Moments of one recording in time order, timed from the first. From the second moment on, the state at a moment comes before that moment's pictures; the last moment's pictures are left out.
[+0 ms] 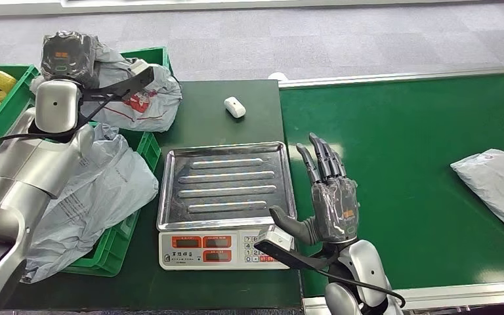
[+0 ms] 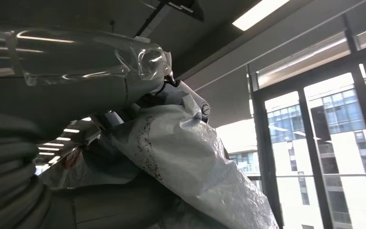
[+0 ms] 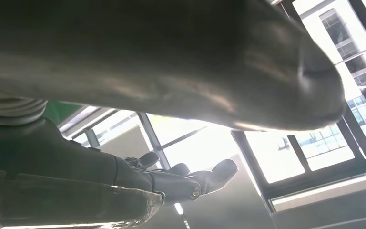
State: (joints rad) left arm -1.18 0.15 -0.45 -0.59 -1.56 0.26 0.21; right arm -0.02 0.01 0.31 -1.64 1.21 -0.38 -0.21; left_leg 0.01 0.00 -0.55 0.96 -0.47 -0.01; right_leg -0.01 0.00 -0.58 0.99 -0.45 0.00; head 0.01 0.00
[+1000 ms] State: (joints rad) left arm -1.21 0.34 -0.31 -0.37 -1.56 0.09 0.40; right arm -0.01 0.02 0.29 -1.63 1.20 -0.38 -0.19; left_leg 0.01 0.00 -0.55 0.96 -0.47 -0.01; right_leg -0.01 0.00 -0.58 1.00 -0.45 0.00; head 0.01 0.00
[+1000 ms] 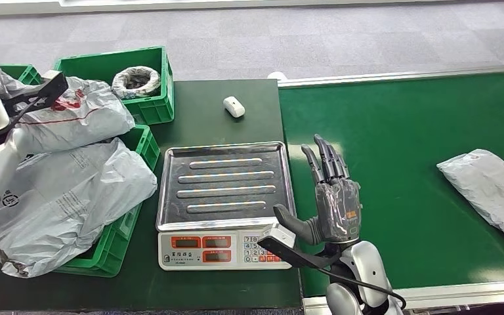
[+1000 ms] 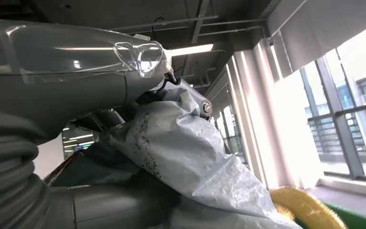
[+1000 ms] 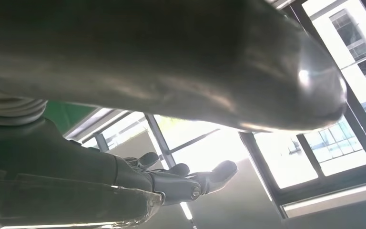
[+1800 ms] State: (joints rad) left arm -1.08 0.31 -0.15 -0.32 -1.42 0.22 0.25; right arm 0.04 0.03 0.29 -1.63 1.21 -0.42 -0.17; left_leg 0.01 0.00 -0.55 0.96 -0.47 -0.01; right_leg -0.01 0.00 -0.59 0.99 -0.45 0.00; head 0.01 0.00
